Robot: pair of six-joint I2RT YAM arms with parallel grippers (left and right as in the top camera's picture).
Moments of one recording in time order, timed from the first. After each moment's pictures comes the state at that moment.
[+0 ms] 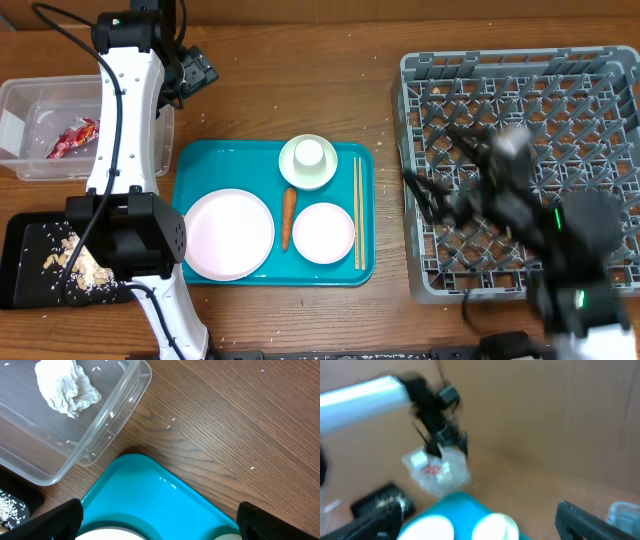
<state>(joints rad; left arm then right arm) 0.03 2.12 2.19 -1.36 -0.12 -0.63 0.18 0.86 0.90 -0.18 -0.65 0.14</state>
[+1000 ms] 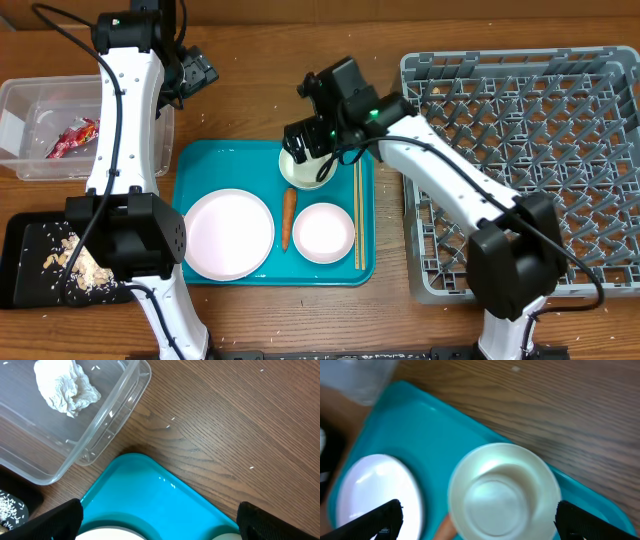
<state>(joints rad) 0.03 2.12 2.19 -1.36 -0.12 -0.63 0.59 1.99 1.65 -0.68 -0.23 0.23</state>
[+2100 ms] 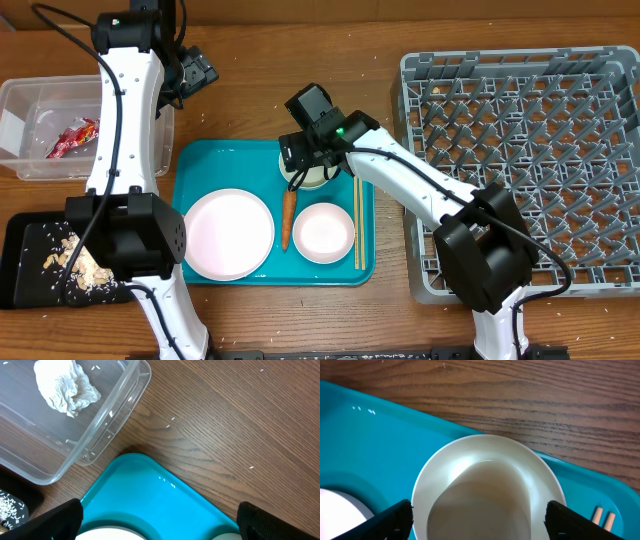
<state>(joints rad) 0.03 2.12 2.19 -1.36 -0.12 -0.63 0.68 2.08 1.65 -0.66 0.02 0.42</state>
